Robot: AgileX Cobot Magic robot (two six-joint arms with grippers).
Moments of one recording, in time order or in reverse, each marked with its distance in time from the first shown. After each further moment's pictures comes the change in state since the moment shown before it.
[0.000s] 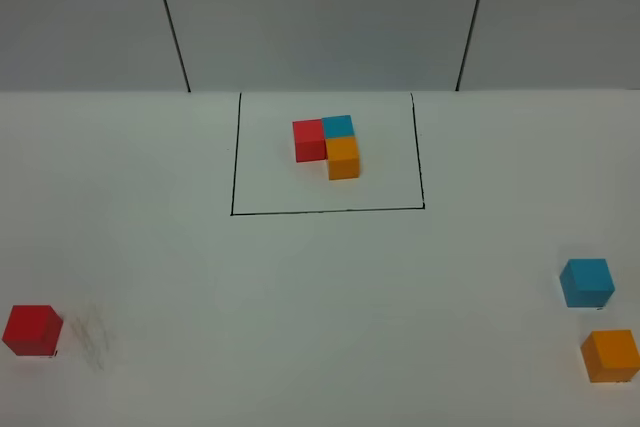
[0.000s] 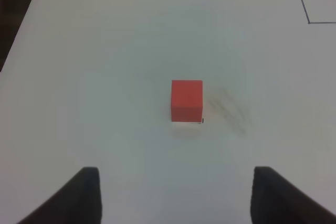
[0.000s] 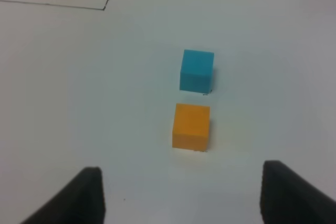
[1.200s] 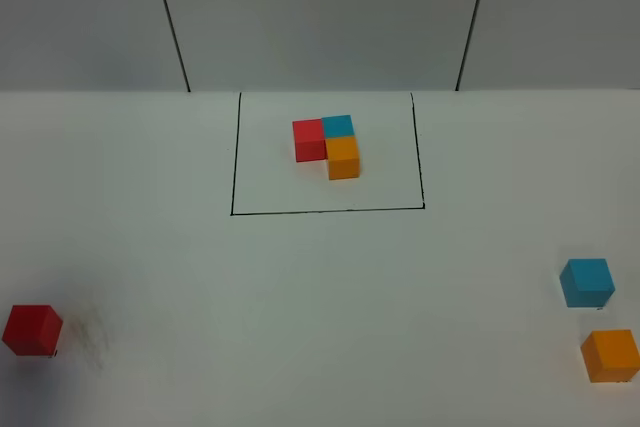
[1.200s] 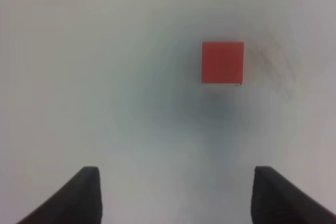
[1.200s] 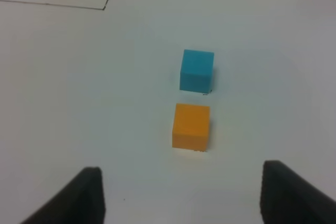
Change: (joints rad) left arm 0.000 0.963 -0.394 0.079 0.034 0.000; right arm 0.000 0.000 0.000 0.000 0.000 0.000
